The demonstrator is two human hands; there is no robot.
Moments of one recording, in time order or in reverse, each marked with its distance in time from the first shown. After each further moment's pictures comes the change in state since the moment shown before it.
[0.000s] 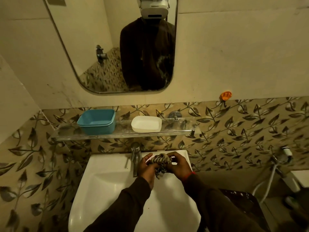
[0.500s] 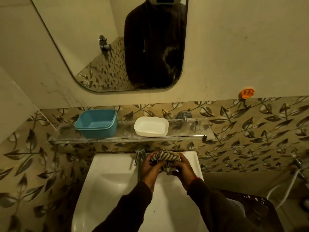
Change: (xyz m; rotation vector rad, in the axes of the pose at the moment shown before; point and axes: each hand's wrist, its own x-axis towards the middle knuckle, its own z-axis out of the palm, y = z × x) left_hand 0.024 0.006 -0.006 0.101 -0.023 0.146; right_hand 0.035 0.014 0.010 0.461 -0.114 0.176
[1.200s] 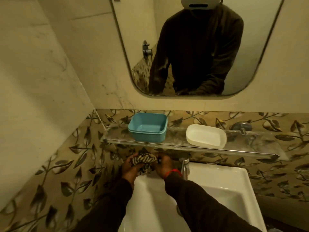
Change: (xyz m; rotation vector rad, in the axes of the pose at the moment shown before) left_hand 0.041 0.092 -0.215 0.039 0.353 0.049; right_hand 0.075 0.057 0.230 -0.673 -0.100 -0.131
